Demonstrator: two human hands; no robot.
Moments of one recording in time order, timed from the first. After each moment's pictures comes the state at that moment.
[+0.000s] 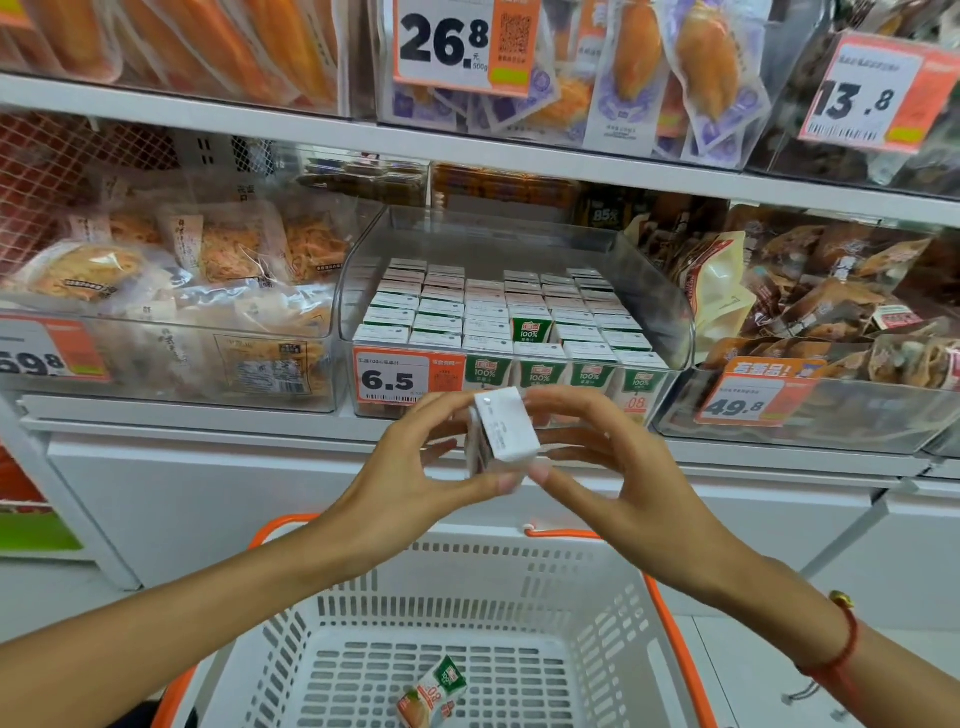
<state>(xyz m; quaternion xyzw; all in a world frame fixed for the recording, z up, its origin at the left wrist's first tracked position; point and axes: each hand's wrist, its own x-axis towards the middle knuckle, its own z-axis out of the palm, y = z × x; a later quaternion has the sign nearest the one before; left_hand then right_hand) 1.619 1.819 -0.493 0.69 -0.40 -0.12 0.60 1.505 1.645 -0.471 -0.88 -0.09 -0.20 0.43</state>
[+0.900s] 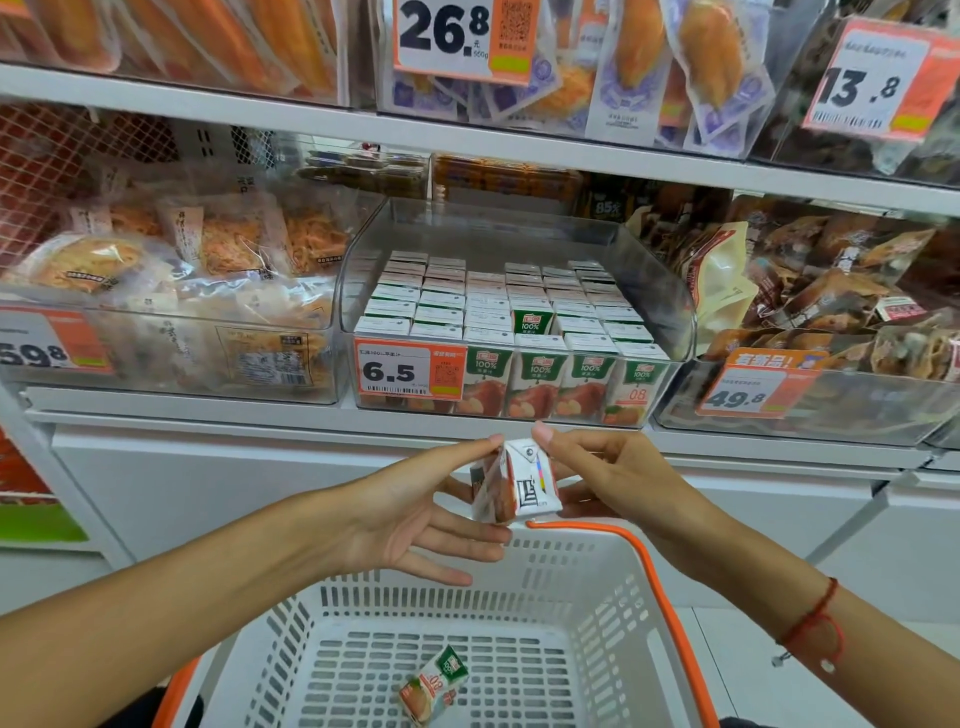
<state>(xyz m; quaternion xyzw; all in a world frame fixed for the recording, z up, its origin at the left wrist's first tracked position) 1.626 1.819 -0.492 0.64 -0.10 -0.56 0.52 1.514 1.644 -0.474 -0.77 0.17 -0.02 0.62</state>
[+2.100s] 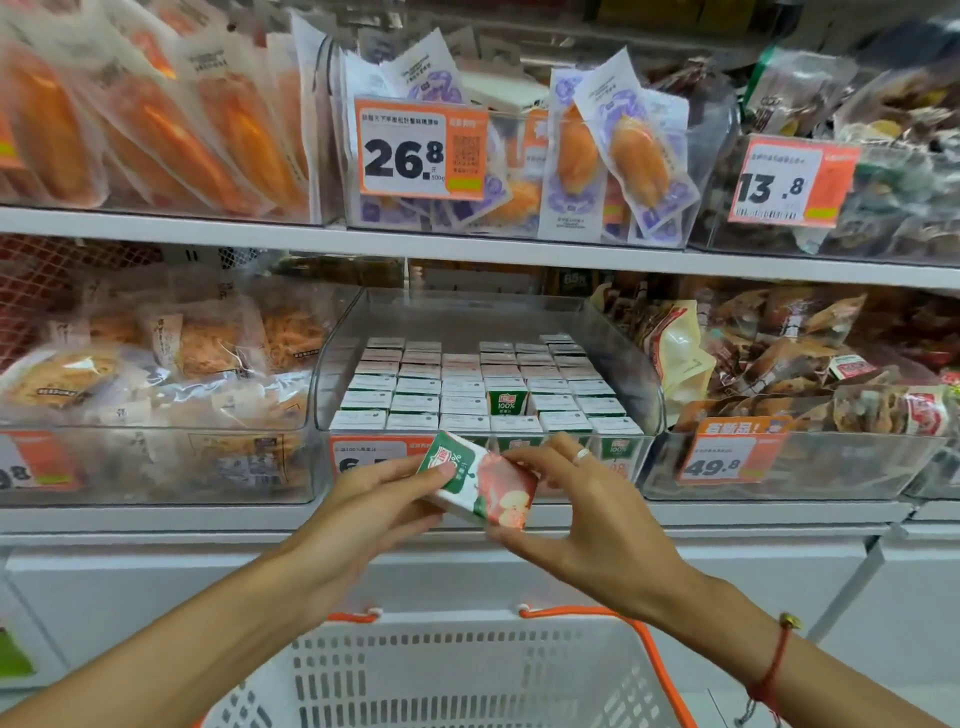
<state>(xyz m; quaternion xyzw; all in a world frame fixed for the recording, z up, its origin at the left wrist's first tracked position) 1.645 1.812 -0.464 0.63 -0.16 -0.30 0.69 1.535 1.628 -0.470 -0.95 -0.01 -0.26 0.17</state>
